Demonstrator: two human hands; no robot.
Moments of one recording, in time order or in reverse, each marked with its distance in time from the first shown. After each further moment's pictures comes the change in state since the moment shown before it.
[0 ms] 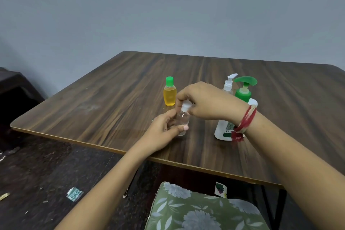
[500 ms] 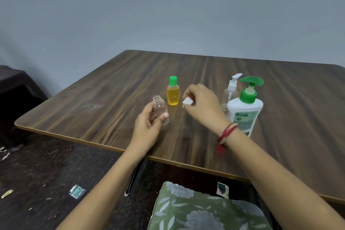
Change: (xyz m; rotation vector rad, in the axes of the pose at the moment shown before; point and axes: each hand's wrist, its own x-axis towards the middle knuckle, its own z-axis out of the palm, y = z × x) left_hand -0.012 -0.016 -0.024 -0.018 0.404 0.035; right_hand 0.032 0.028 0.070 0.273 0.490 0.245
